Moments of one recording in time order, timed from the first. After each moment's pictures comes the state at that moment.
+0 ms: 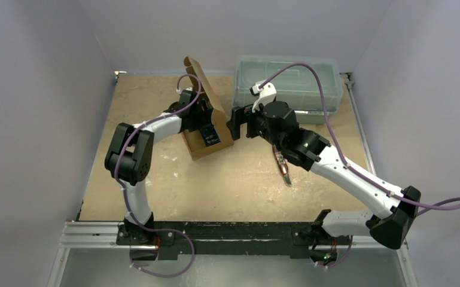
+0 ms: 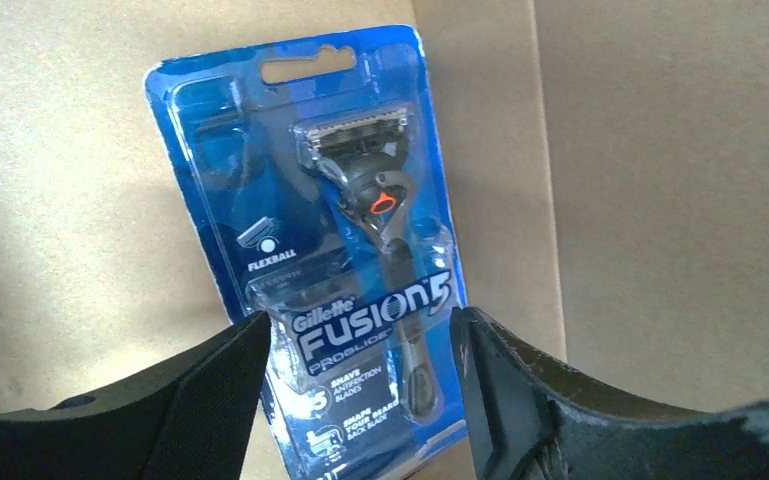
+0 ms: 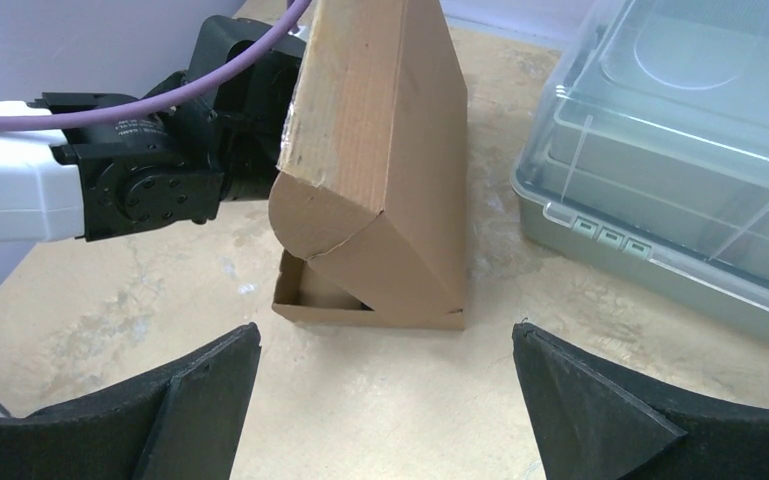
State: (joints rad) left arm -0.35 1.91 1.25 -0.12 0.02 -0.70; right arm 0.84 1.24 1.24 -0.31 0.28 0.28
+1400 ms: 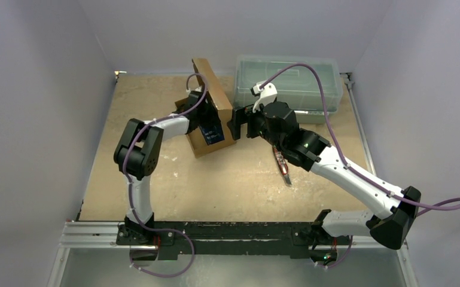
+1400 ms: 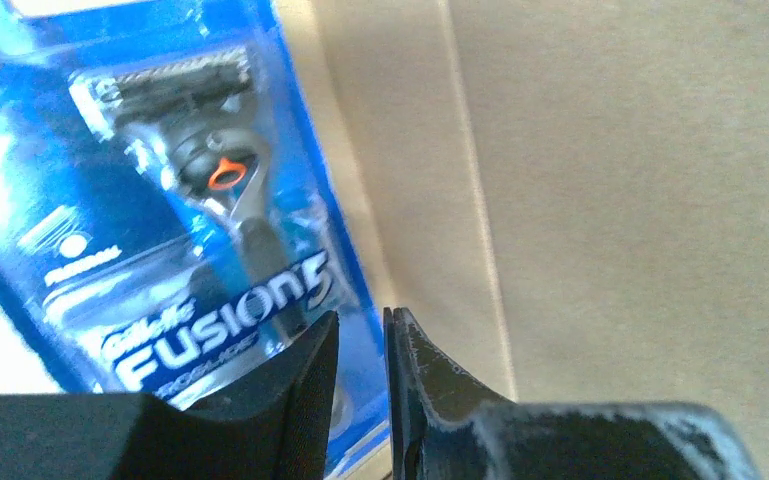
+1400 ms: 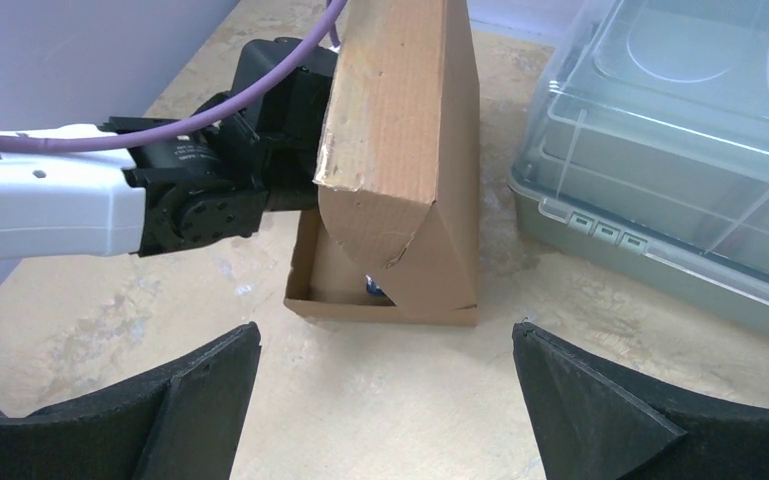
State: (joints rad) left arm -0.39 2.03 1.28 0.06 0.12 -0.77; right arm 0.84 1.24 1.23 -0.31 0.29 0.30
